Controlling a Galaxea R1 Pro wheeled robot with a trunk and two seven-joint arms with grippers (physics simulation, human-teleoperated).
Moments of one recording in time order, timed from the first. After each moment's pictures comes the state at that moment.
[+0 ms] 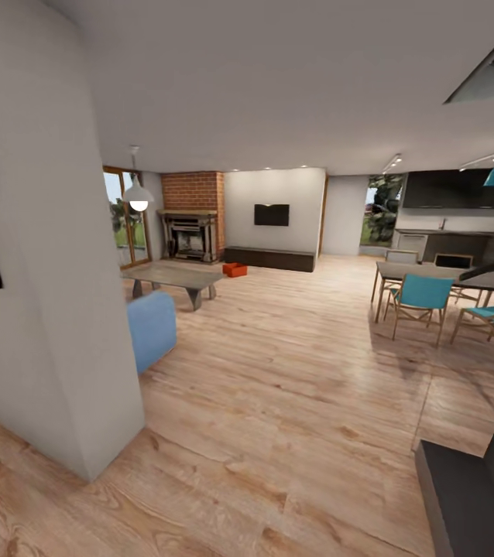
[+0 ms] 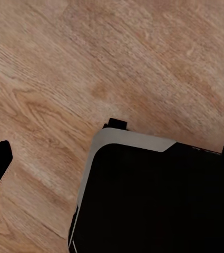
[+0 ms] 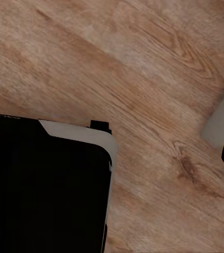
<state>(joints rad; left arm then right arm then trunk) -0.19 0.00 -0.07 0.00 0.31 -0.07 0.11 -0.20 -0.02 0.00 0.03 0.16 -0.09 -0.02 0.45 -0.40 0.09</state>
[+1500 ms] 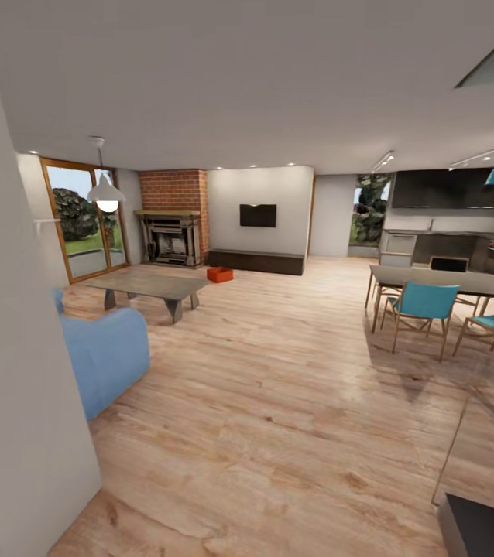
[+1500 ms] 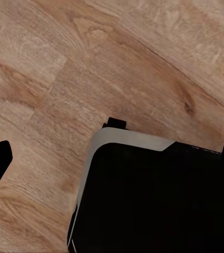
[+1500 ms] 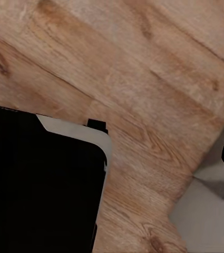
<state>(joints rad) -0.19 0.00 -0.07 0.00 0.31 -0.07 0.11 -0.20 -0.02 -0.01 0.03 0.25 -0.08 -0.03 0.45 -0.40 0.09</state>
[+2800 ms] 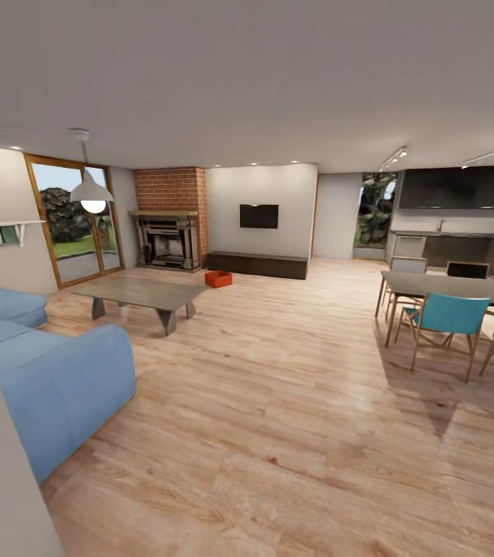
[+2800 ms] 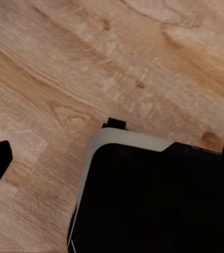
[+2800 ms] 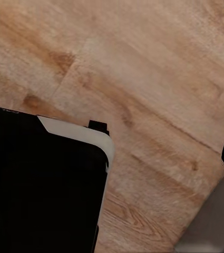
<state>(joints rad) -0.19 0.00 -0.07 0.00 0.31 -0.07 0.11 -0.20 -0.01 -0.01 0.03 0.24 -0.09 -0.03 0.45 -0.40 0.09</state>
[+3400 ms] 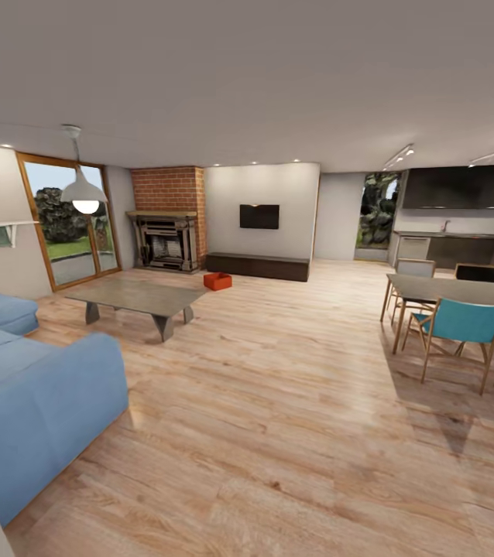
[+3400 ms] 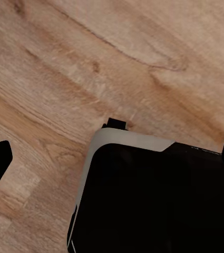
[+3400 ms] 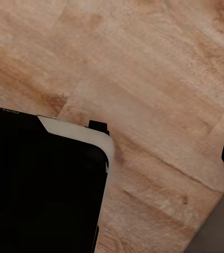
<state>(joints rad) -0.19 0.00 -0.07 0.00 0.31 -0.07 0.11 -0.20 -0.01 -0.01 0.03 0.24 -0.09 -0.03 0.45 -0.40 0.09</state>
